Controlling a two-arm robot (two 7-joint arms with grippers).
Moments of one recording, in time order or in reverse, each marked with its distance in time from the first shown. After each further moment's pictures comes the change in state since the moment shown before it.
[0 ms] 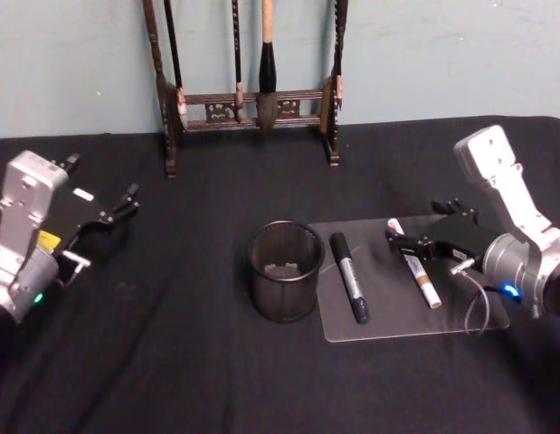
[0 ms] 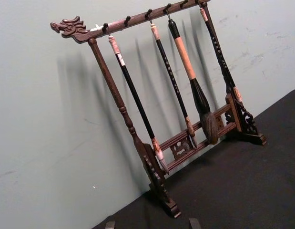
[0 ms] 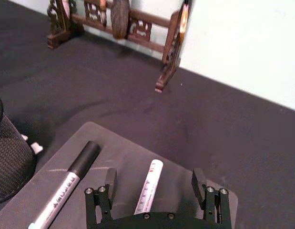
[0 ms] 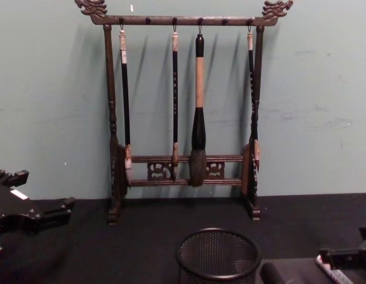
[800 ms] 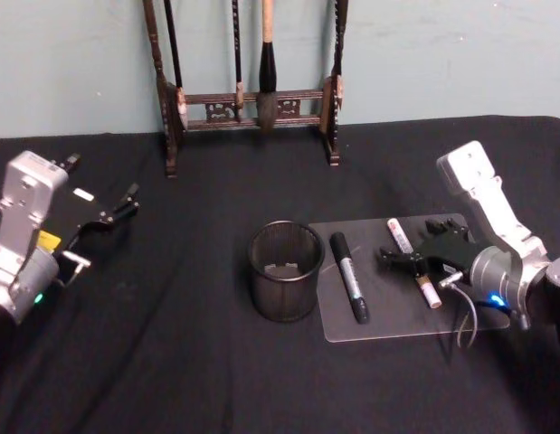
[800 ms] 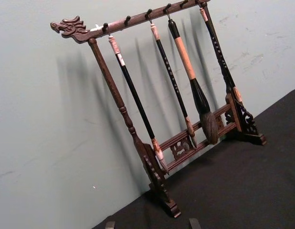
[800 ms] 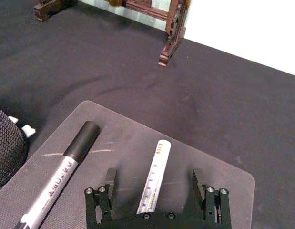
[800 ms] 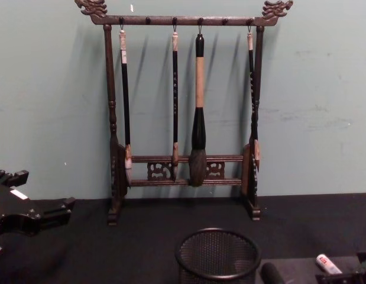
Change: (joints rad) left arm 0.000 0.000 0.000 0.000 0.000 0.000 0.000; right arm 0.007 -0.064 0.010 0.053 -0.052 0.079 0.010
